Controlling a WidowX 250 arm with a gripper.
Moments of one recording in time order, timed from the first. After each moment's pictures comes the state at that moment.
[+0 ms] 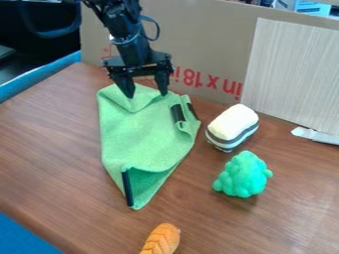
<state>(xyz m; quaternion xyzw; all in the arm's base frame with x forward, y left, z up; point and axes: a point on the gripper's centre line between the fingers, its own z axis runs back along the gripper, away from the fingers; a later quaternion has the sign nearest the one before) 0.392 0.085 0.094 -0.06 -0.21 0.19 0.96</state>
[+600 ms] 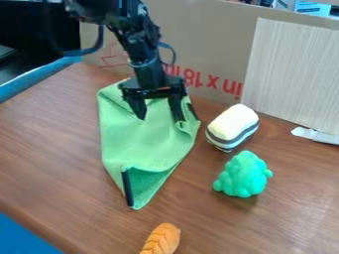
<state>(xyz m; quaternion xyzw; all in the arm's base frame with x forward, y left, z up) 0.393 0.063 0.057 -0.06 -0.16 0.20 0.96</state>
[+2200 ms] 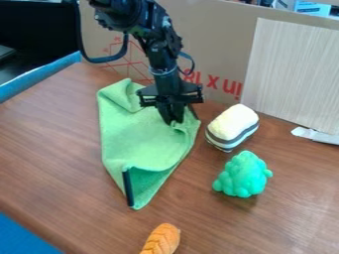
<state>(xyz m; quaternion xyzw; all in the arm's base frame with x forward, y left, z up) 0.414 0.047 0.042 -0.05 -0.16 0.22 0.96</state>
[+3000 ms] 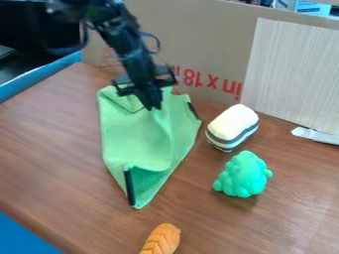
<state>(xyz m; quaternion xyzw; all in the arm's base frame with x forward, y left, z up) 0.395 0.083 0.068 -0.12 -0.17 0.22 0.95</state>
